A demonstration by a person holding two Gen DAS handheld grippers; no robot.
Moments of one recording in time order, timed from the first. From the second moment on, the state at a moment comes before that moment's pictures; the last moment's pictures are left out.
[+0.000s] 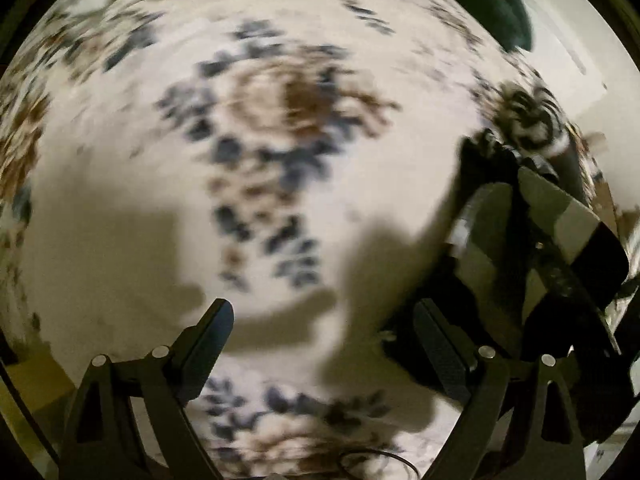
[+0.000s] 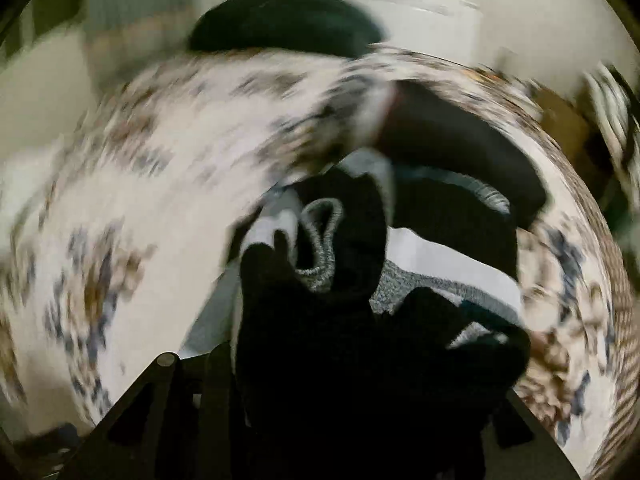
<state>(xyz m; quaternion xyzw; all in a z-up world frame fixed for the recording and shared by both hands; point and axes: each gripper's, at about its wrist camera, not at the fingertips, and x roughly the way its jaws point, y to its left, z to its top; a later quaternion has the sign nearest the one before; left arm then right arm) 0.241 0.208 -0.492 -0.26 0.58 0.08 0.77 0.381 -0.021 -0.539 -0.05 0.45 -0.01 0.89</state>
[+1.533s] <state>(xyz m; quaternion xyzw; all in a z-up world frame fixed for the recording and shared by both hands) 0.190 0.118 -0.487 -0.54 0.40 0.10 0.73 0.438 -0.269 -0.557 0.26 0.59 0.15 0.75</state>
